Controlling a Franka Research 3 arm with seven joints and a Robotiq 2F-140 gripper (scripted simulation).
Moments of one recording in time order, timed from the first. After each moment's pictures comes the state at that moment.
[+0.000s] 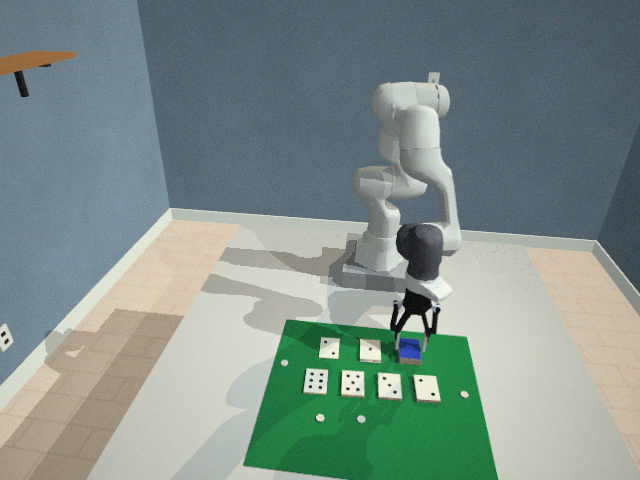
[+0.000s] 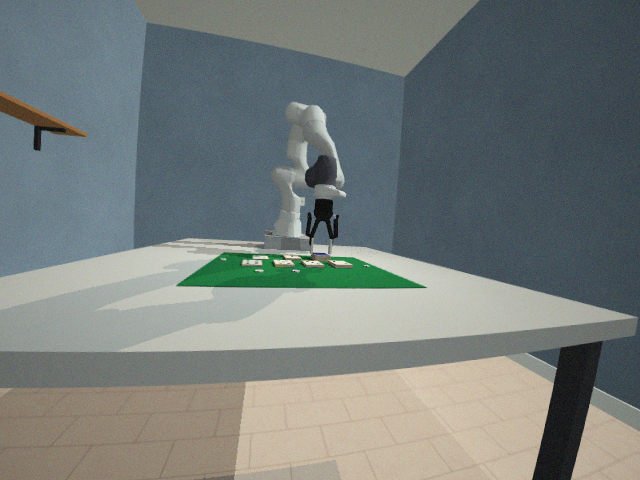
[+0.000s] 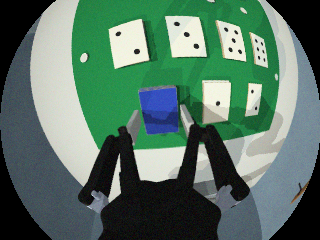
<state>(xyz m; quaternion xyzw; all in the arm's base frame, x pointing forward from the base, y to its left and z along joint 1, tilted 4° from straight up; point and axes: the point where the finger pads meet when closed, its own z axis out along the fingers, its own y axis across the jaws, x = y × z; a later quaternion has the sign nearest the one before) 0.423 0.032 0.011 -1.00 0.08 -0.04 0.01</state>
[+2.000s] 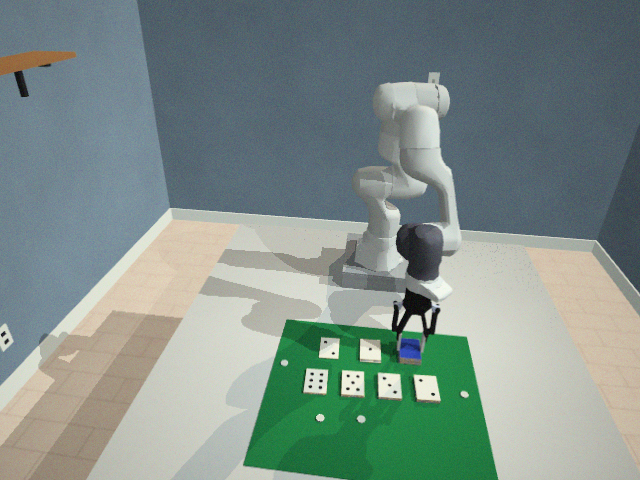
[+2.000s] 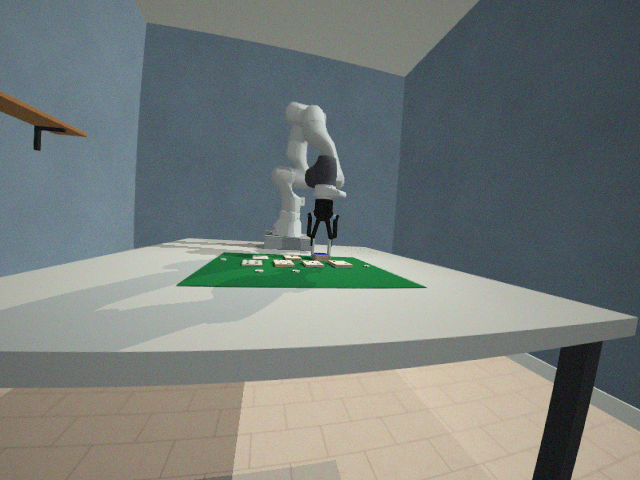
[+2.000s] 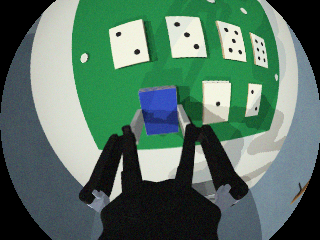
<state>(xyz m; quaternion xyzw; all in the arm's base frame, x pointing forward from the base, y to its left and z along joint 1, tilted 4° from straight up) 0.424 0.032 0.011 -1.00 0.08 -0.04 0.01</state>
